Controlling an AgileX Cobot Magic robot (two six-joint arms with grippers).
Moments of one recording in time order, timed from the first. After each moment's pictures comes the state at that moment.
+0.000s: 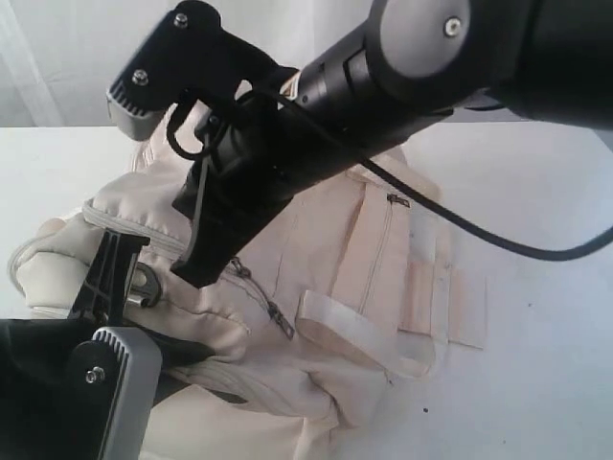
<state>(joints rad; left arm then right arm) -0.90 0.97 -0.47 -0.49 0.19 1.70 0.97 1.54 -1.30 0.39 0.59 -0.77</state>
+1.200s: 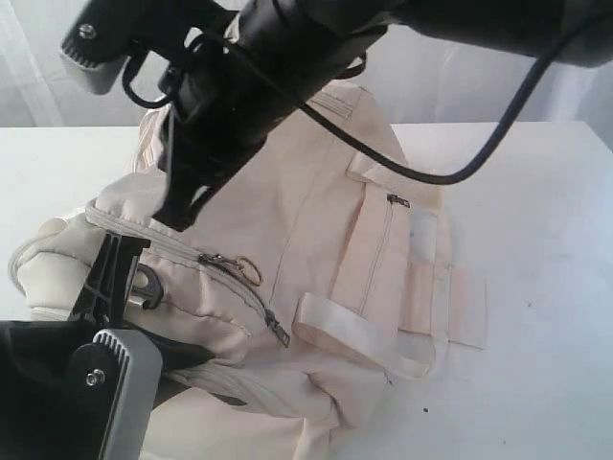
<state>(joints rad) -0.90 0.97 -0.47 -0.49 0.19 1.70 0.96 1.68 -1.57 0.21 0.78 -0.69</state>
